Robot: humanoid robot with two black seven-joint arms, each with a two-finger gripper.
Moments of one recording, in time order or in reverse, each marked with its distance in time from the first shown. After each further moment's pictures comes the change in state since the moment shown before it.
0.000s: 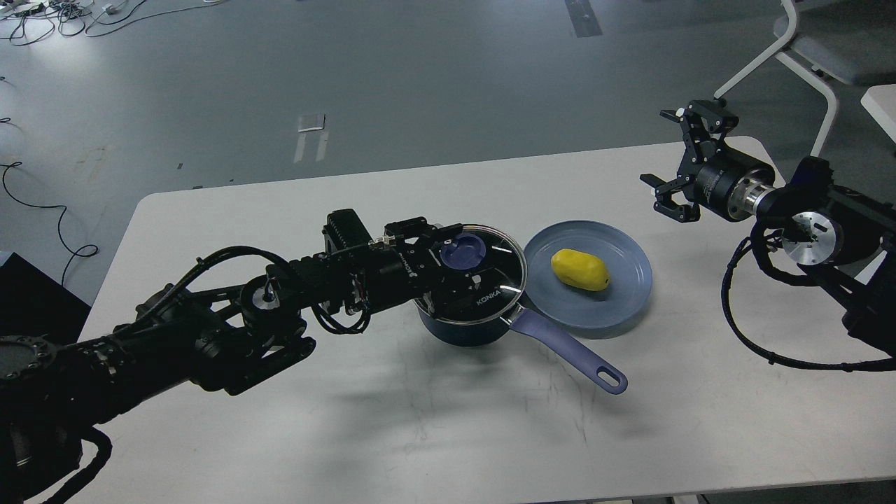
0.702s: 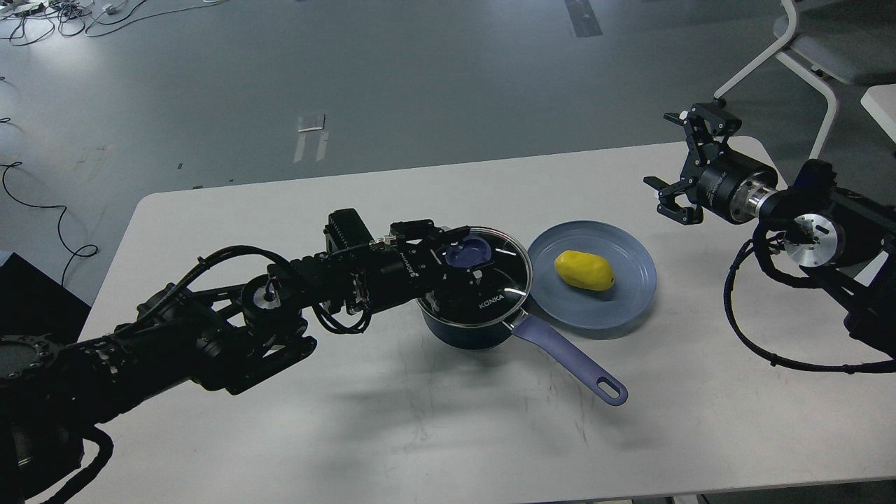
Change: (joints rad) left arm -0.001 -0.002 -0.001 0.006 -0.003 0.002 -0.014; right arm -0.005 0.000 0.000 -0.012 0.000 0.001 0.000
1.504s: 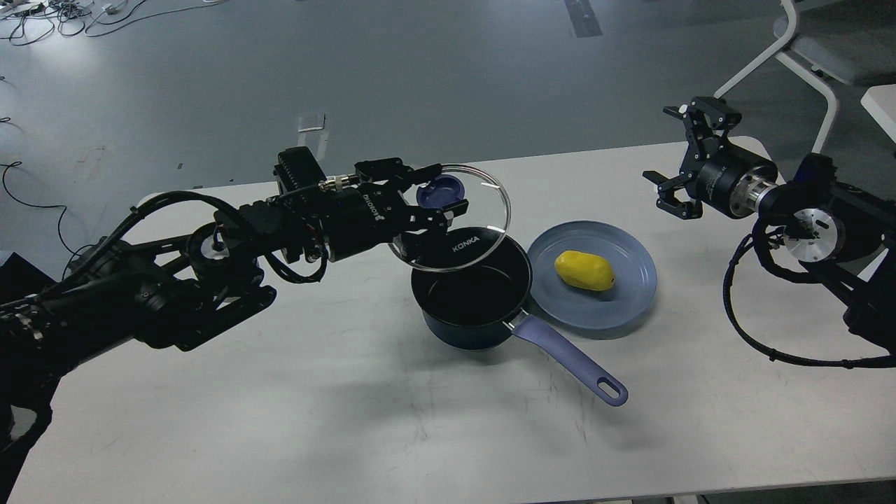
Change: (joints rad) left arm -0.136 0.208 -0.010 -0.100 -0.048 0.004 -0.024; right arm 0.015 0.000 0.000 0.000 0.000 -0.001 0.000
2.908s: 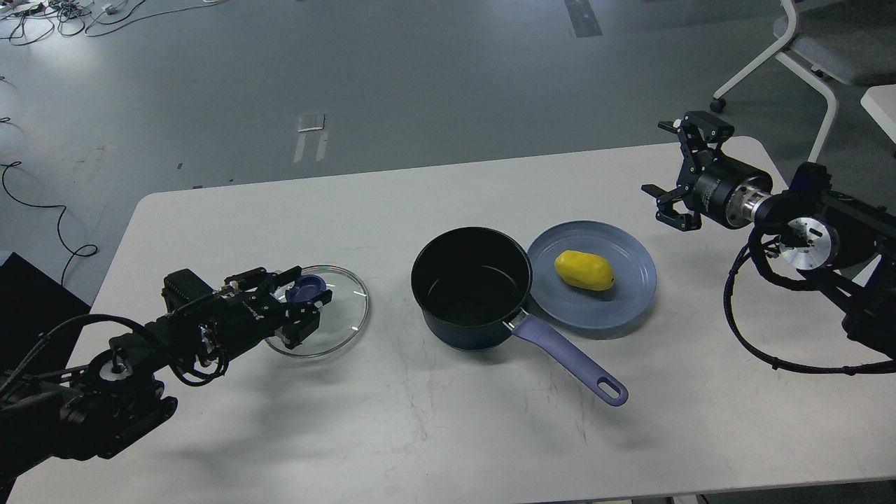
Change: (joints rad) left arm 0.358 0.097 0.006 0.215 -0.045 0.107 0.000; right arm 0.002 0.005 -0.053 -0.022 0.000 0.000 0.000
